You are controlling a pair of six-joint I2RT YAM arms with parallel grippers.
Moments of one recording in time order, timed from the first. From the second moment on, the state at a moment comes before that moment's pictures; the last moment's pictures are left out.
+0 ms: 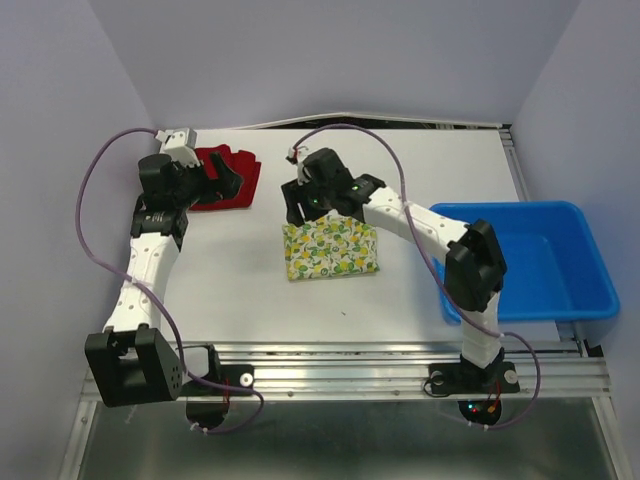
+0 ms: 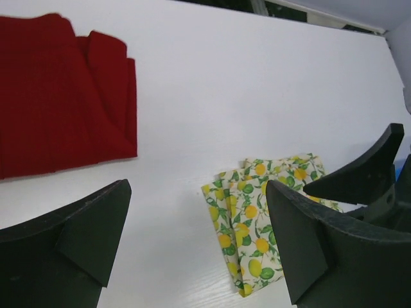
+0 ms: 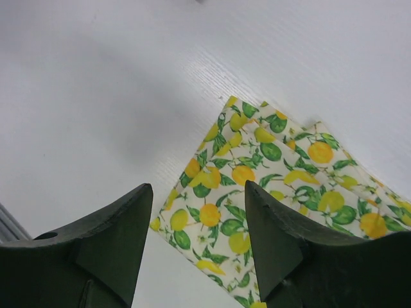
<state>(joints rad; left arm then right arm) 0.06 1.21 1.04 -0.18 0.43 -0.26 0.77 1.96 1.75 -0.47 -0.08 0.23</state>
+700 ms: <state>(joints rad) 0.08 1.28 0.85 -0.28 0.35 -0.26 0.83 2.44 2.09 -0.53 0.13 0.19</state>
